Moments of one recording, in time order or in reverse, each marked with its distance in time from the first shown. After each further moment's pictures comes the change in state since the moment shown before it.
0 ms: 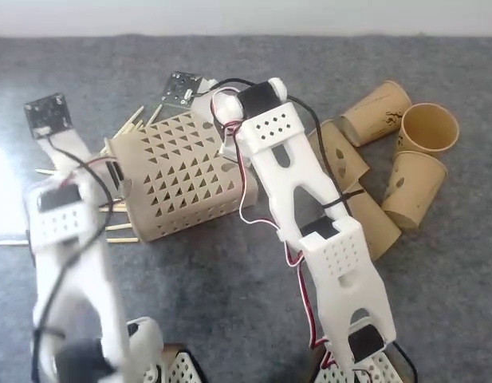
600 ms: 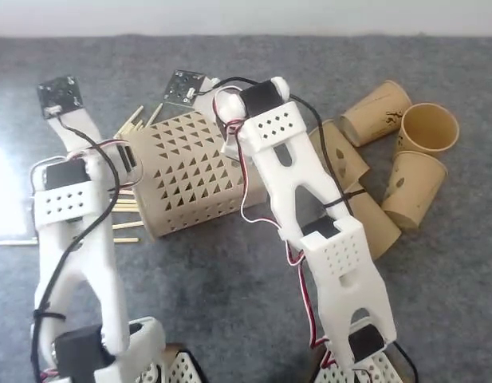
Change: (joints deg) left arm 4.7 4.7 -10.7 9.4 4.1; right arm 0.6 0.0 0.0 0.2 0.0
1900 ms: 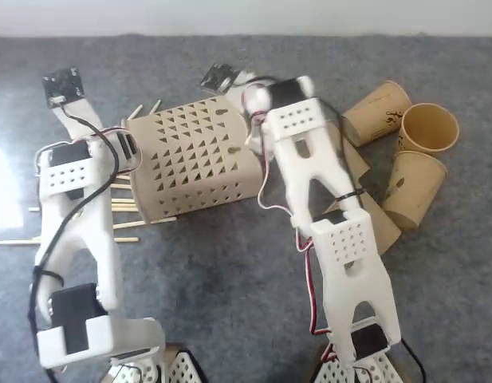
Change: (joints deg) left arm -0.3 16.9 -6.7 -6.2 -1.8; right arm 6.2 6.5 0.5 -4.0 -3.5
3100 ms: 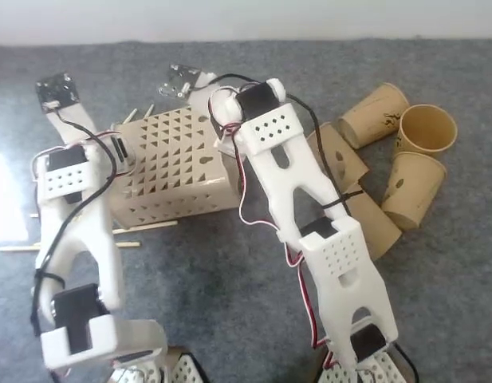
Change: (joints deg) left arm -0.4 0.3 -0.1 -1.0 -0.7; right arm -7.8 -6.6 -4.5 0.4 0.1
